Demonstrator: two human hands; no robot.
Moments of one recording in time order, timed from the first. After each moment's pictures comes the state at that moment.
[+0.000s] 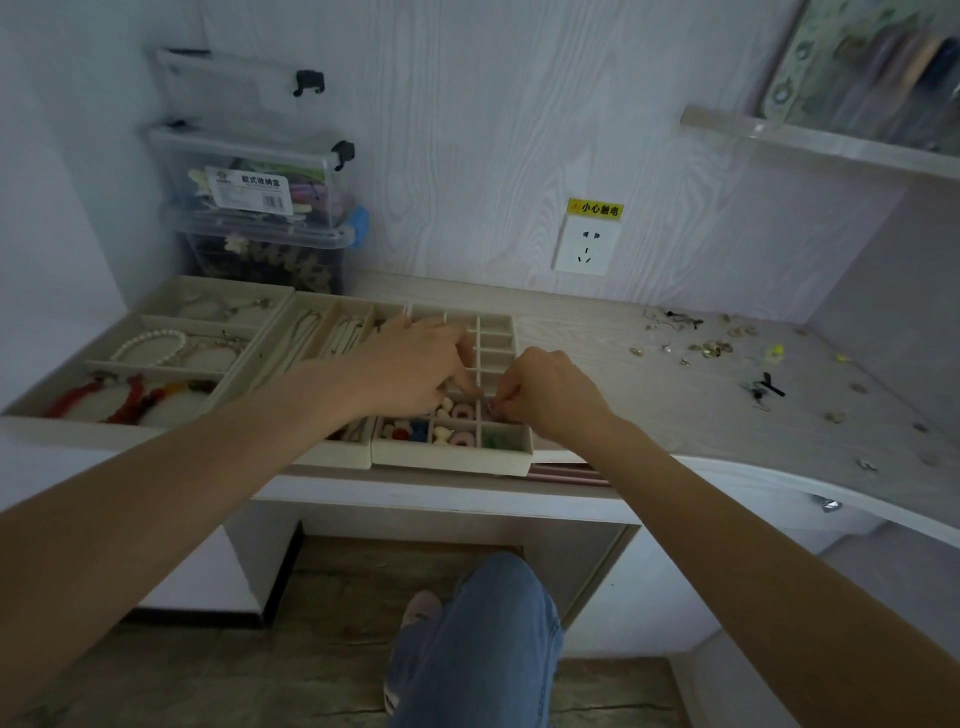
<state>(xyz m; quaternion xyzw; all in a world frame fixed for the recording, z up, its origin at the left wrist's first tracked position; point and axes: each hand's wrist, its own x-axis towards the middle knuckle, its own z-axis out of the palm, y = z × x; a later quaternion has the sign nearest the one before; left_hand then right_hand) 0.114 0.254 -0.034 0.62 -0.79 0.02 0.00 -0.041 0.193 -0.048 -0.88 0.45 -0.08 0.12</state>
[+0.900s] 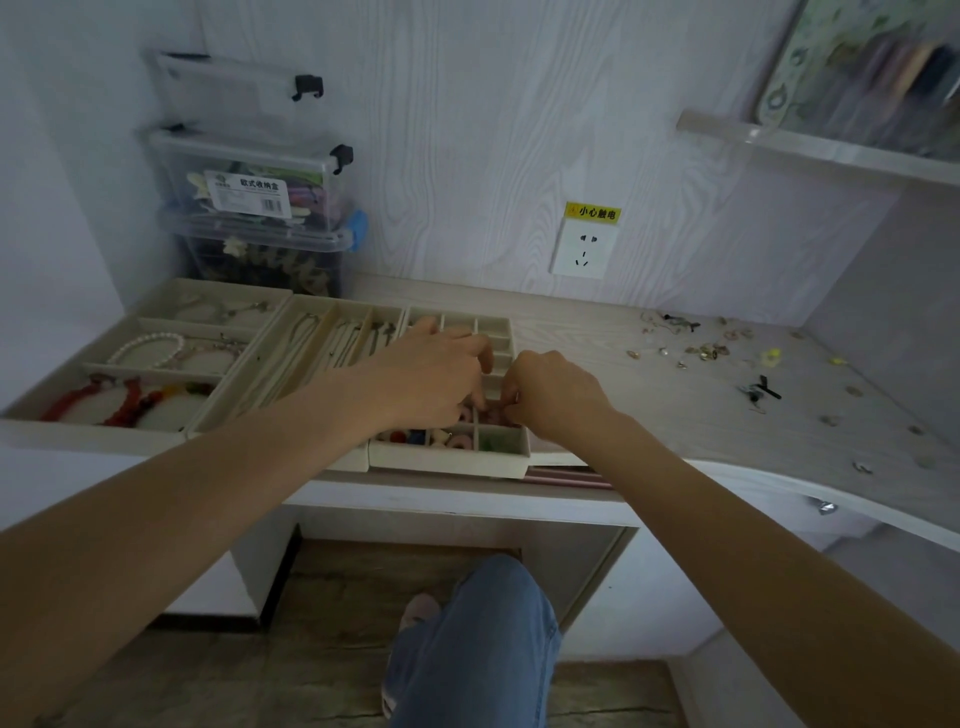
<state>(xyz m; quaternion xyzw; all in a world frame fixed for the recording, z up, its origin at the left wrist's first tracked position) 0.097 0.248 -0.038 0.59 -0.80 0.09 -0.02 -0.040 0.192 -0.043 -0.88 0.47 -0.01 0.06</state>
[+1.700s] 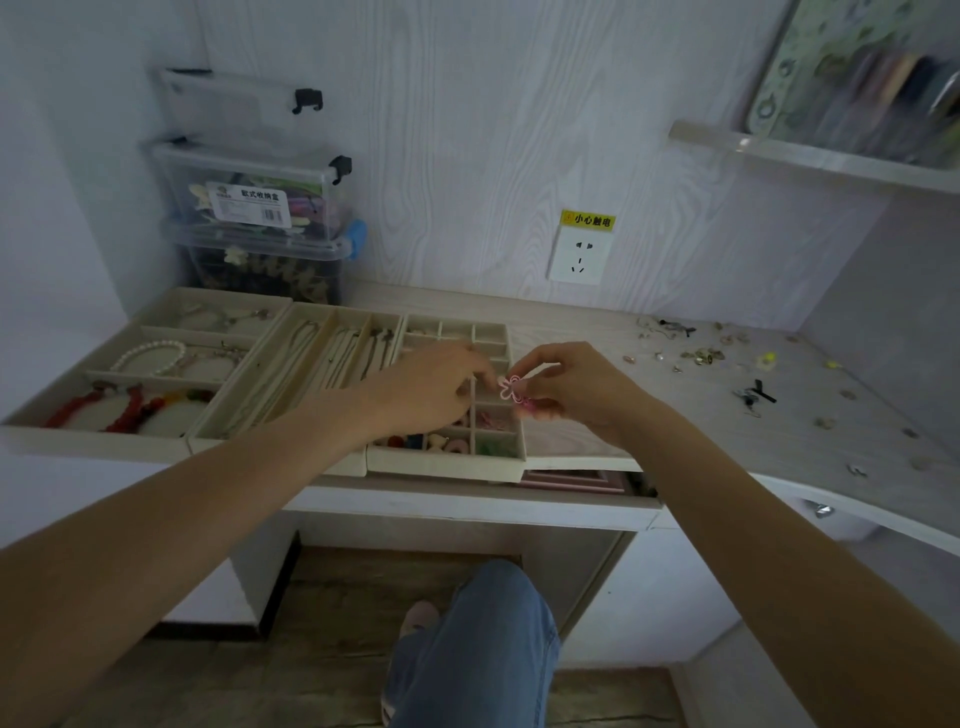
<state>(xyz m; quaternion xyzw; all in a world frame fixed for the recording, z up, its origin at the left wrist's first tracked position) 0.093 0.253 -0.043 0.64 -0.74 -0.09 0.17 -0.073 0.186 -0.028 -0.72 0.42 -0.22 0.50</state>
